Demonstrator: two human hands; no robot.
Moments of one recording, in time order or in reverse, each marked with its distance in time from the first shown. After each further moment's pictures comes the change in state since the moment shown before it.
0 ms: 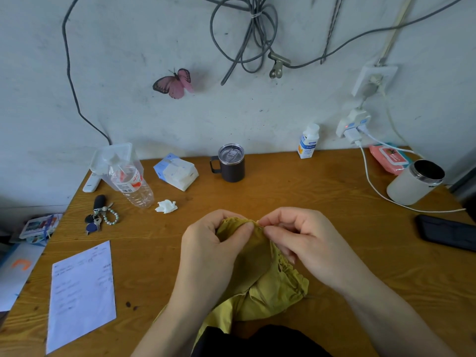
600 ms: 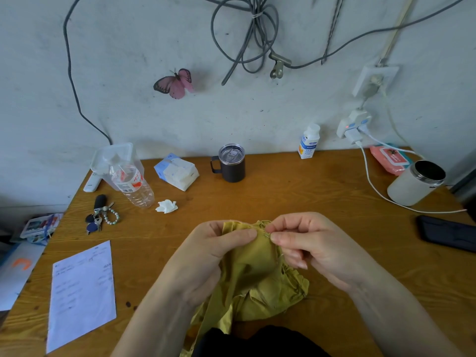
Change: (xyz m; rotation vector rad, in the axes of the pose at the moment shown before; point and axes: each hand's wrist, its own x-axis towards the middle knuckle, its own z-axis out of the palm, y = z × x) left_hand 0.014 0.001 -0.013 -0.642 -0.463 -0.530; right_hand 0.002 0.008 -0.011 0.512 -0.242 0.152
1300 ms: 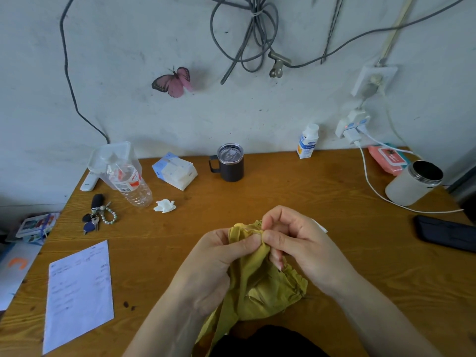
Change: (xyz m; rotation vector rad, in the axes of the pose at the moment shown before) left_hand 0.004 -0.015 0.002 -0.118 -0.094 -0.006; right_hand 0.009 0.022 0.005 -0.096 0.073 -0.209
